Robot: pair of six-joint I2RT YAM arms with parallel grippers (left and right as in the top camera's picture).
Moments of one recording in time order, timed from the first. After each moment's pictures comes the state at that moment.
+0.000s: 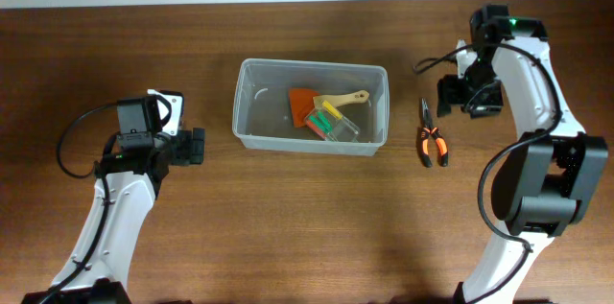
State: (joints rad) left arm 0.09 1.42 0.87 -0.40 -0.04 0.20; right arm -0.10 2.09 1.81 -1.33 -0.02 -0.04
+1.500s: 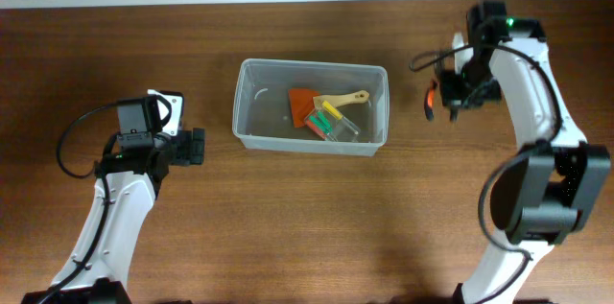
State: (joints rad) left arm 0.09 1.42 0.87 -0.40 -0.04 0.20; right arm -0.04 2.01 1.87 -1.29 0.00 -0.05
